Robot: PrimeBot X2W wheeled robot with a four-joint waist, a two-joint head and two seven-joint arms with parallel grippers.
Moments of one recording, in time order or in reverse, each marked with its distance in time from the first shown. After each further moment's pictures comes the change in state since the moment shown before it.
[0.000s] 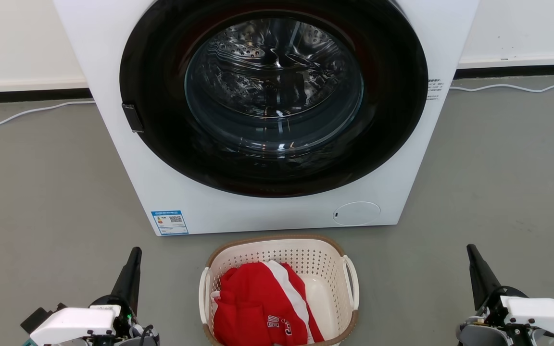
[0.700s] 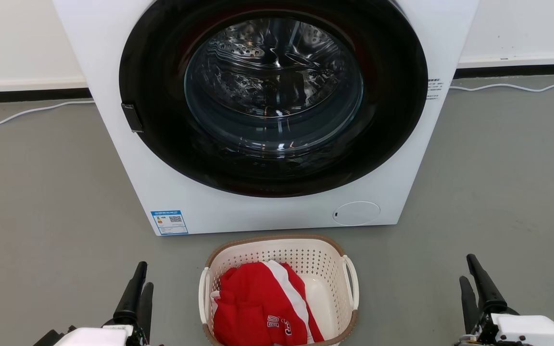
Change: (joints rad) left arm 0.049 -0.007 -0.035 0.038 0.007 0.002 -0.043; right arm 0.047 0.012 0.016 0.018 -0.037 -0.001 -0.037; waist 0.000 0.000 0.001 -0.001
